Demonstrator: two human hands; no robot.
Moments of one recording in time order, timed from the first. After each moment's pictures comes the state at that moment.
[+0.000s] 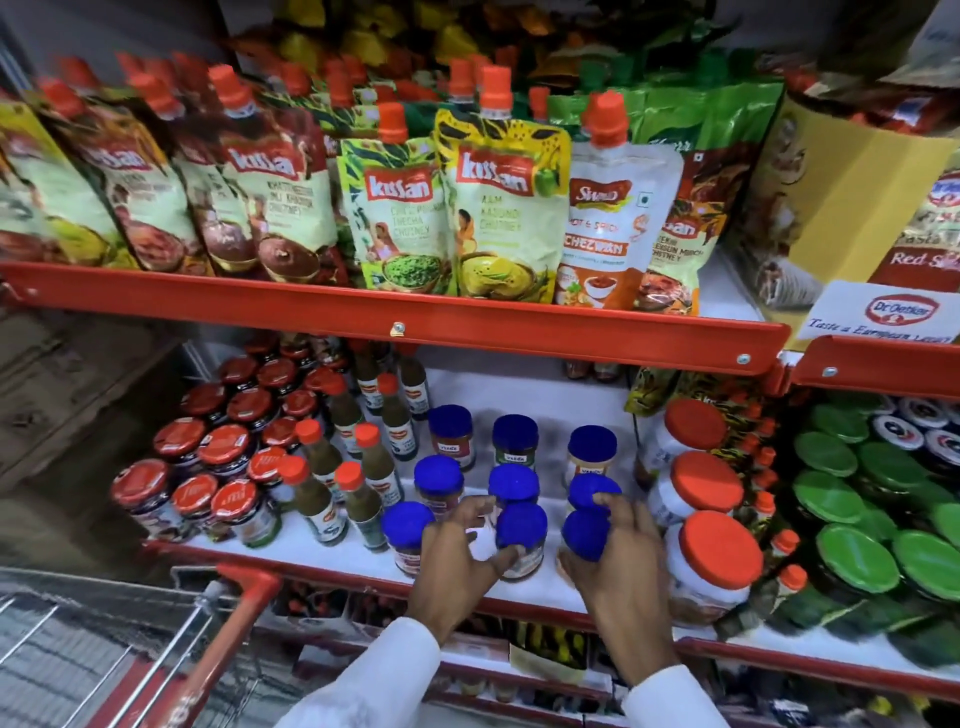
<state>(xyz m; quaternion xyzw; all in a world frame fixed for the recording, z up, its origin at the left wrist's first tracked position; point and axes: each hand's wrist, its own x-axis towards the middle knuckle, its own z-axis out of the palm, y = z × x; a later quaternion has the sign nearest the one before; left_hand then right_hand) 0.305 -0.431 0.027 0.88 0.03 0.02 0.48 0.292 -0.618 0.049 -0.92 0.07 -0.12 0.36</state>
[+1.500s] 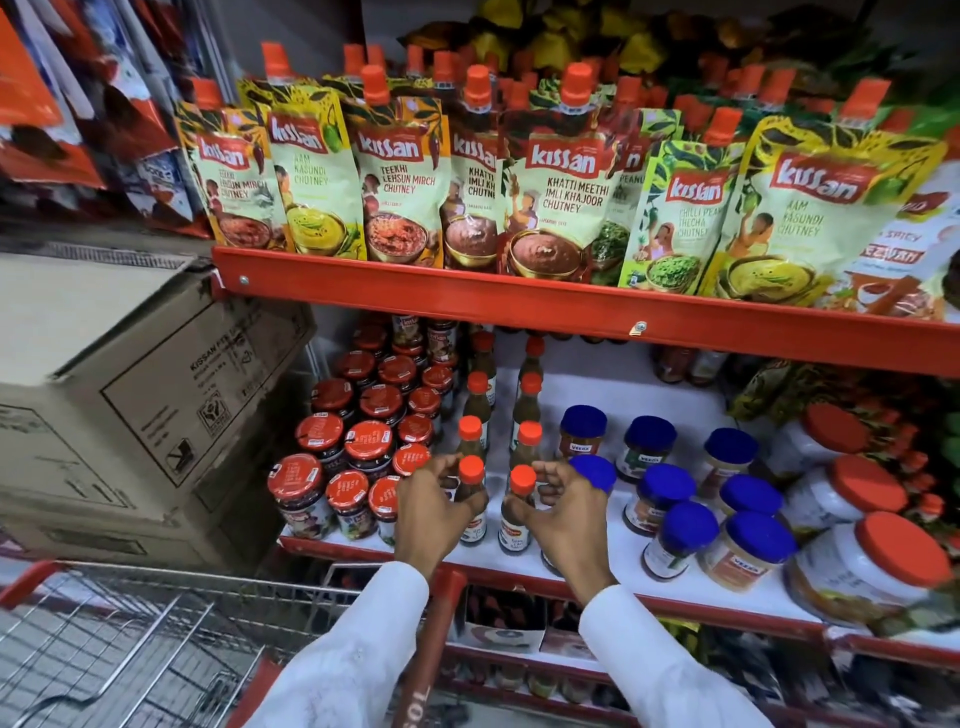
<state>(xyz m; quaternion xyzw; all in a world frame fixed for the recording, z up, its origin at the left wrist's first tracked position) 0.330 -0.199 0.059 0.86 0.09 0.07 0.49 0.327 -0.362 0.057 -0.86 0.04 -0.09 0.51</state>
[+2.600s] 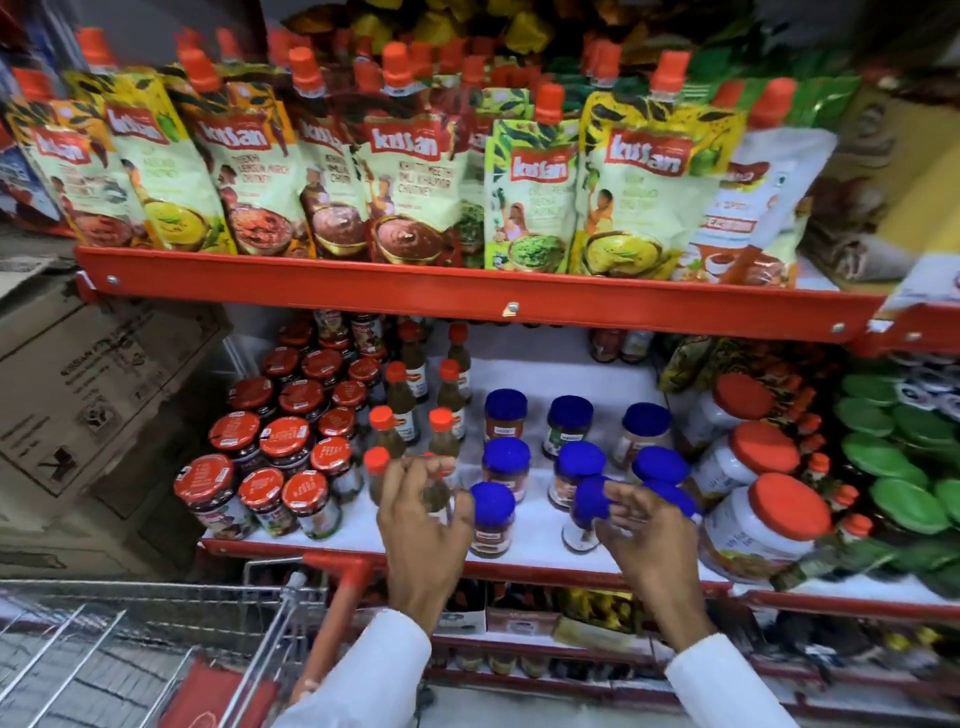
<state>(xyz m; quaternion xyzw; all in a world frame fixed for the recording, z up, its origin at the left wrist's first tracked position) 0.275 -0.309 0.079 0.84 0.04 0.27 0.48 0.274 -0.538 0.062 -0.87 0.13 -0.08 0.46</state>
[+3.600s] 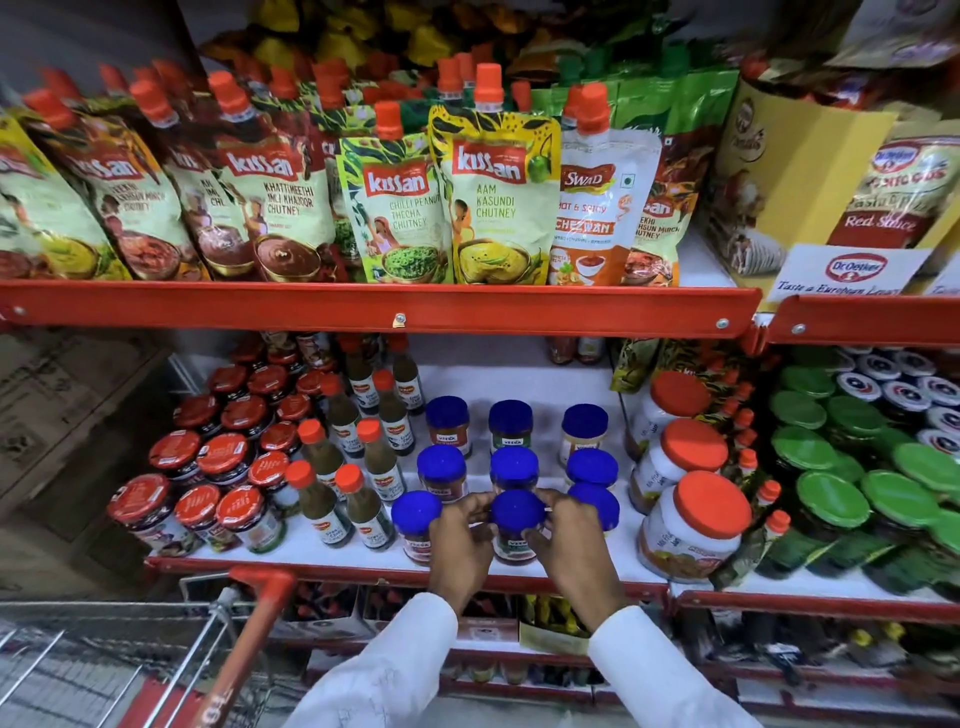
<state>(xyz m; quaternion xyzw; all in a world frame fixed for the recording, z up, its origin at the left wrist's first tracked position) 0.307 -0.429 0.021 0.85 0.07 -0.01 0.52 0.294 -0.562 0.051 -0.92 0.04 0.00 0.38</state>
